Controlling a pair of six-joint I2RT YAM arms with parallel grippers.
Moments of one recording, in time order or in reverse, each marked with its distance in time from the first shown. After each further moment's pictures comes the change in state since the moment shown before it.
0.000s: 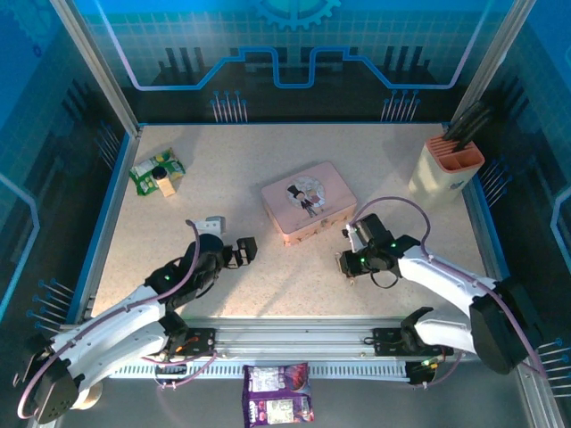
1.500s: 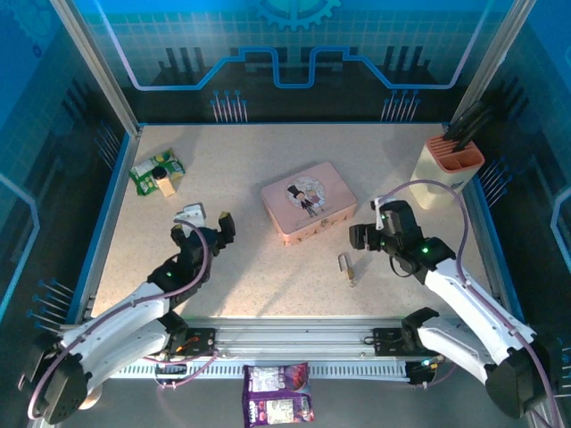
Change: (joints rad) left arm 0.099 0.072 -0.045 0.268 -0.447 0.193; right arm -0.116 -0.304 0.082 -0.006 0.349 -0.092
